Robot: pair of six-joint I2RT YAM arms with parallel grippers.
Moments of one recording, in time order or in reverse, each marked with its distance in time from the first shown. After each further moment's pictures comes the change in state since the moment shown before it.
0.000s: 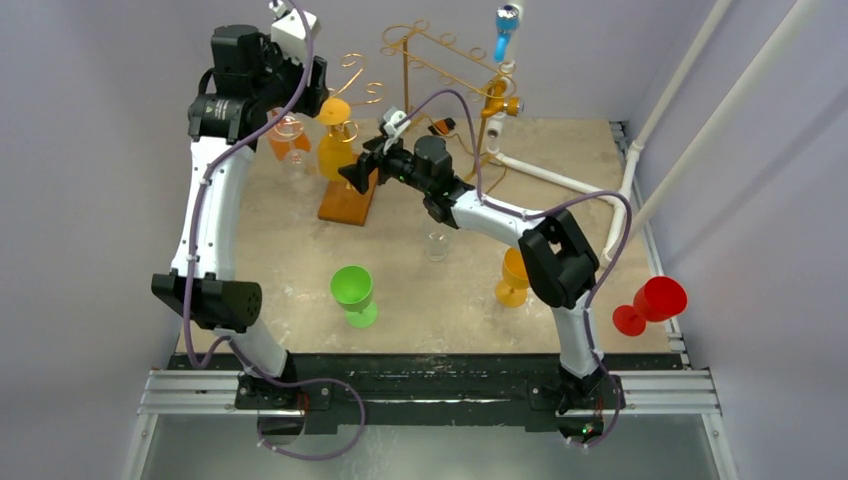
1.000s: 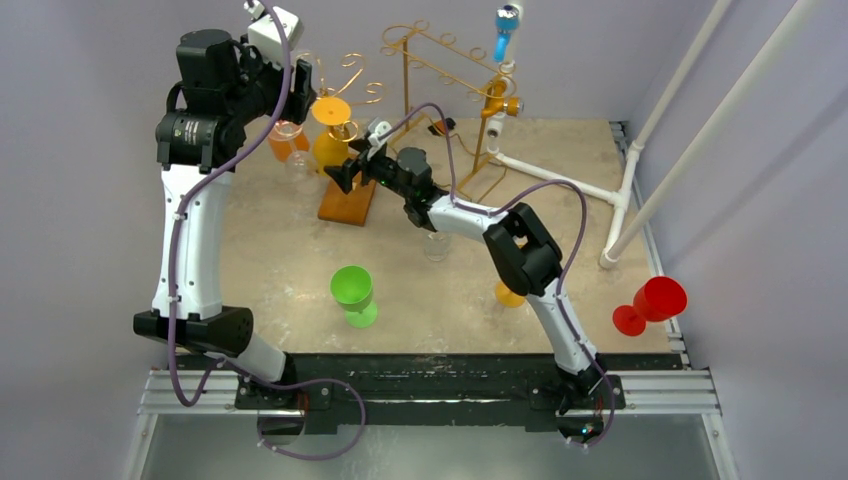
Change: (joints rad) left arm 0.000 -0.171 -0.008 -0.076 0.006 0.012; right arm 0.024 0.269 0.203 0.187 0.060 -0.040
